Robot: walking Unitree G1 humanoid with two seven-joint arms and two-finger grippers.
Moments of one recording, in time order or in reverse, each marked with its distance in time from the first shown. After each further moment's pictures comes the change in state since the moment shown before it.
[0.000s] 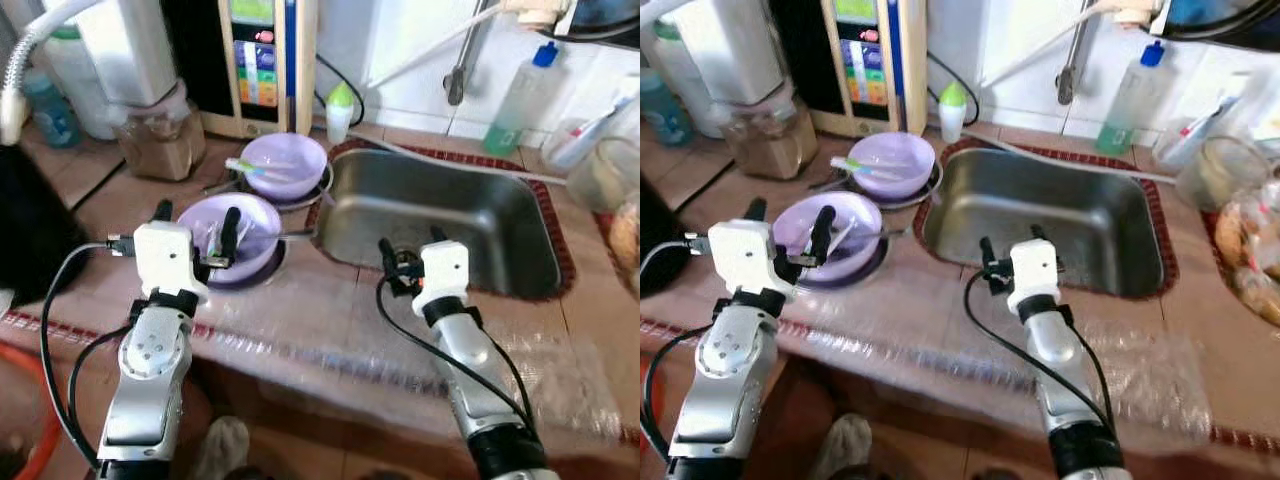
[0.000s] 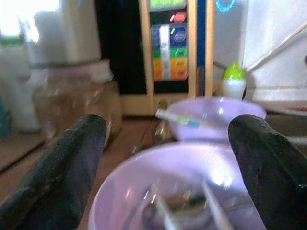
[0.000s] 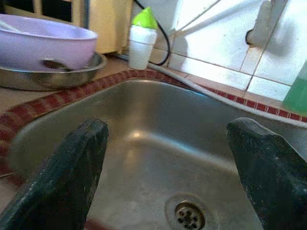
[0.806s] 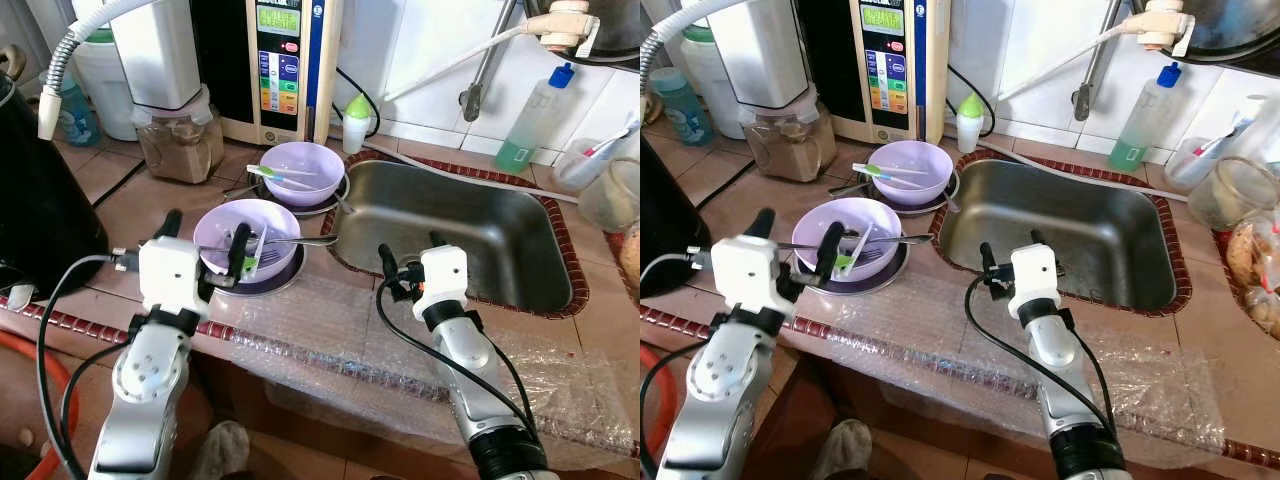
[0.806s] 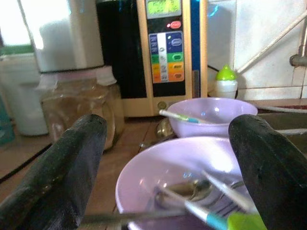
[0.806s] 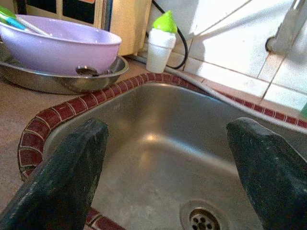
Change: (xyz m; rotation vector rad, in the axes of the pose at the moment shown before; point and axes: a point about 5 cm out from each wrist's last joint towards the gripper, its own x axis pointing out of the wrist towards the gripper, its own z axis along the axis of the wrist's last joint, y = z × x) left arm -0.016 -0.002 0.003 0.041 0.002 -0.065; right arm -0.001 0.006 -0.006 0.017 0.021 0.024
